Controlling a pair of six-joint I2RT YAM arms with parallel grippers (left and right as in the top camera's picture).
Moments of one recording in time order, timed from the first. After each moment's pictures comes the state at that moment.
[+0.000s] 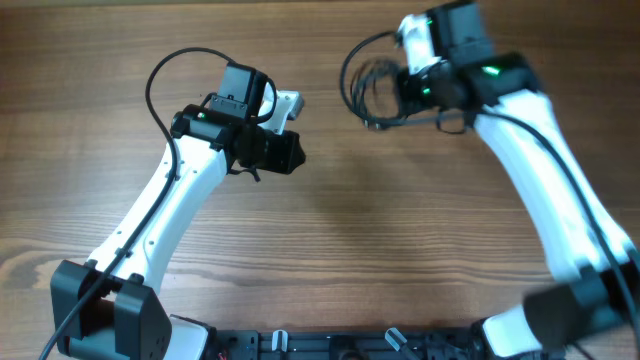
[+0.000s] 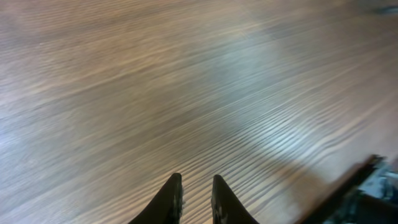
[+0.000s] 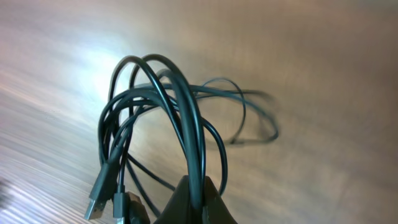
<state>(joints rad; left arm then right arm) -0.32 1.59 1.27 -0.87 0.44 -0.09 0.30 1.64 1.64 -0.91 -0.10 -0.04</state>
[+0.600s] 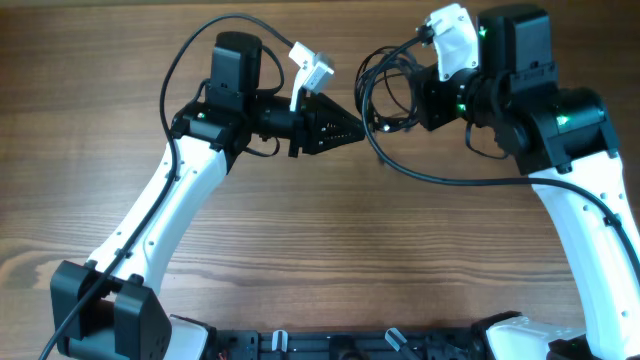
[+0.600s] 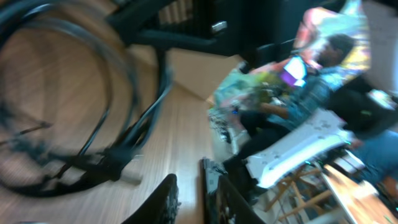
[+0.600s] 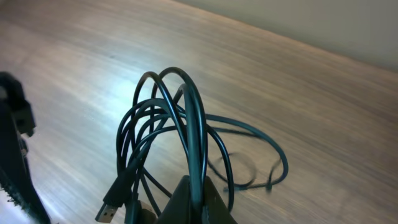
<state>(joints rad) -0.32 1.59 1.27 -0.30 1.38 -0.01 0.30 1.45 1.66 -0.98 -0.22 -0.08</state>
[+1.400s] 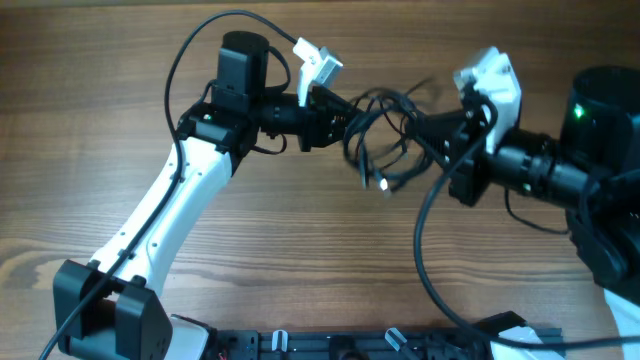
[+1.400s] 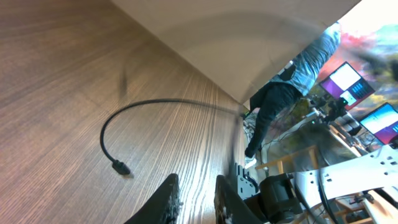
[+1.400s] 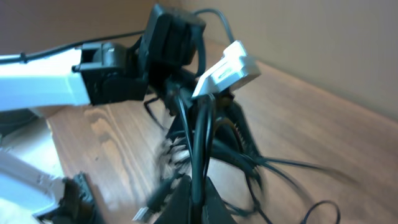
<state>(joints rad) -0.36 1.59 1.27 -0.28 1.14 -0.08 0.31 1.14 1.66 -1.05 -0.59 -0.10</state>
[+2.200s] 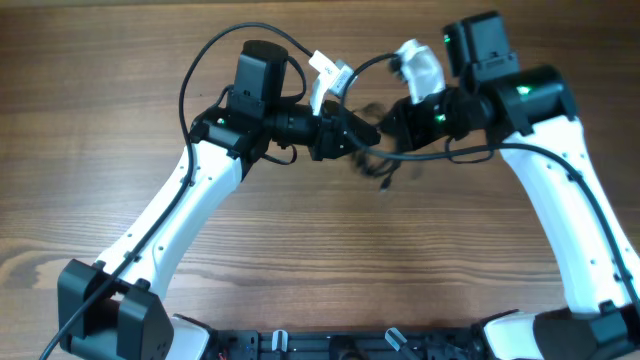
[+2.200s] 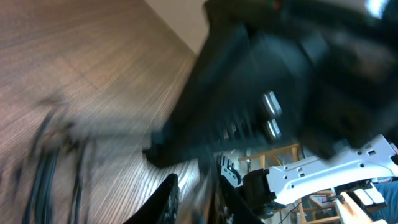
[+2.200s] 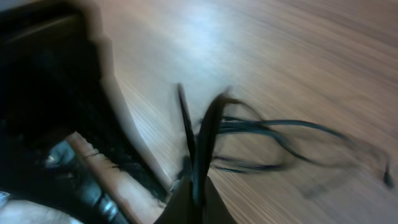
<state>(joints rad) -0.41 1.59 1.27 -0.37 1.11 -0.15 0.32 1.59 1.65 -1.19 -0.54 -0.14</state>
